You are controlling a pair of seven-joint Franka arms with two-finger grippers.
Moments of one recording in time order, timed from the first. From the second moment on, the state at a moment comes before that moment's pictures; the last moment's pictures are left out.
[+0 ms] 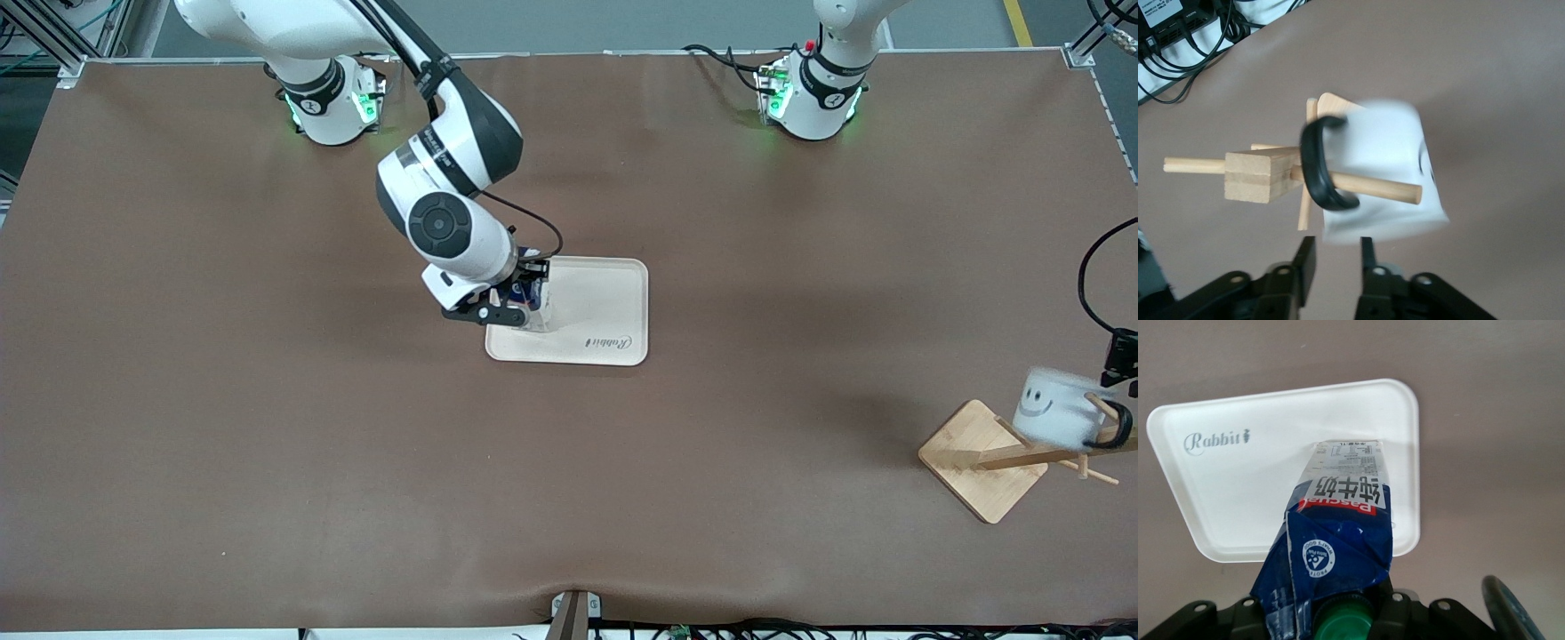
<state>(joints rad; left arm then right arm) 0.52 0.42 -0.36 -1.38 0.19 1.90 0.57 0.52 0.46 0.12 -1.62 0.23 1.91 0.70</state>
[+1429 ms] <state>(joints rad) 0.51 0.15 -0.56 -1.36 0.14 1.43 -0.12 -0.09 0.23 0.10 -1.93 -0.01 1.92 -0.02</state>
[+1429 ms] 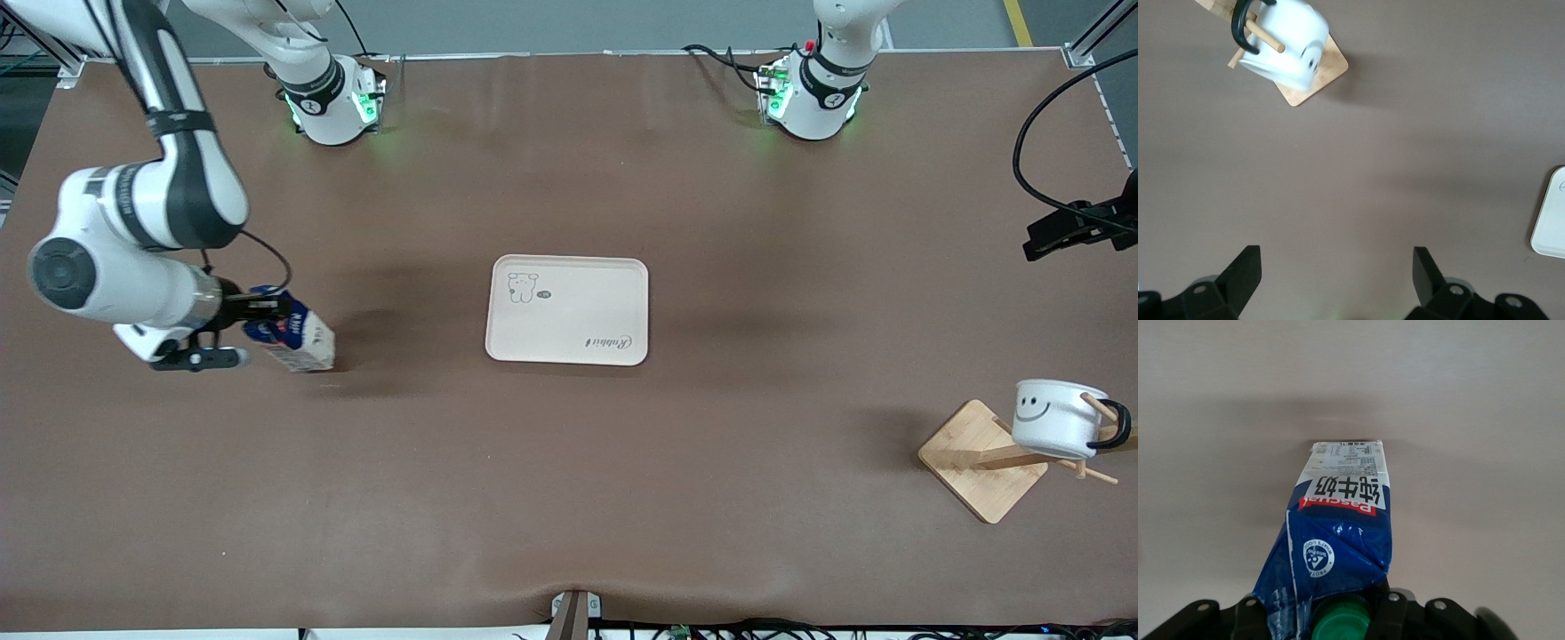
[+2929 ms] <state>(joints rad) 0.00 -0.08 -0.11 -1.59 0.02 1.45 -0.12 -0.20 0.23 0.11 -2.02 -0.08 1.94 -0.03</state>
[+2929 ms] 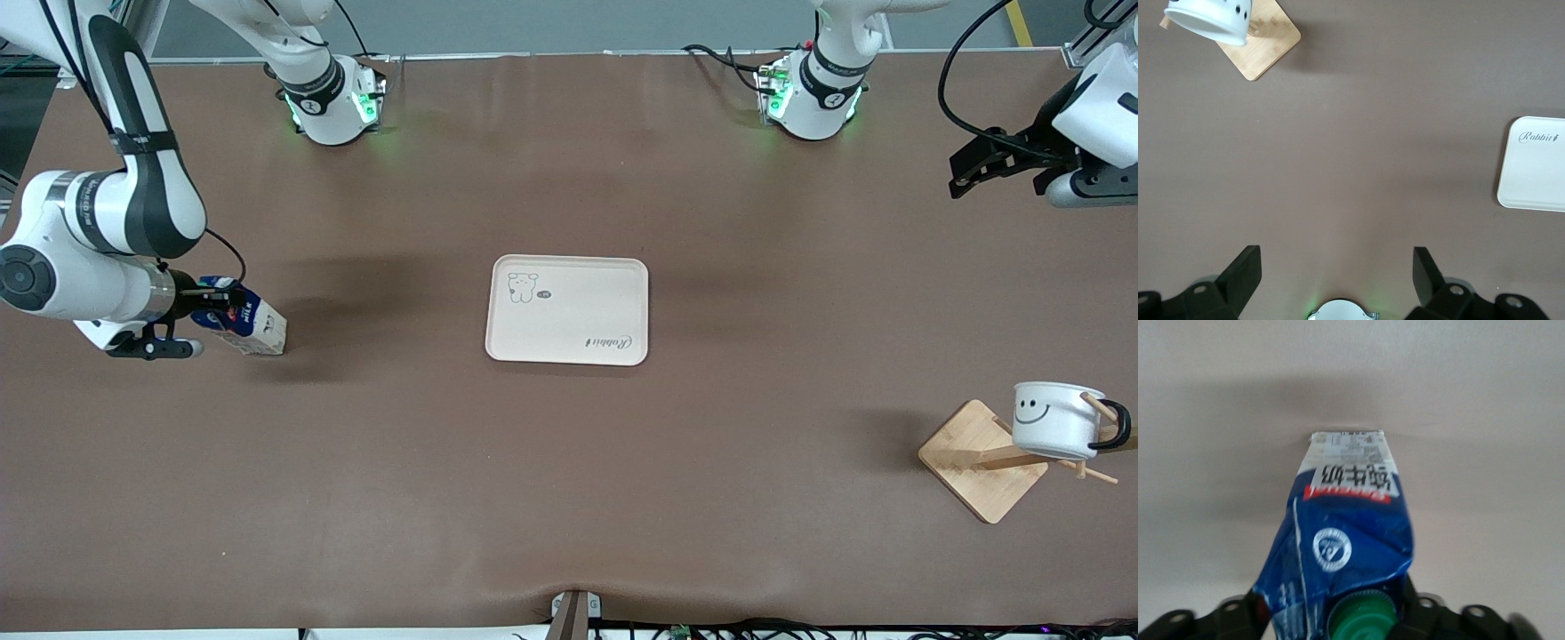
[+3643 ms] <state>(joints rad) 0.00 -0.08 -0.11 -1.59 0.02 1.45 -0.11 -0.21 0.27 0.11 -1.90 -0.08 1.79 -0.03</state>
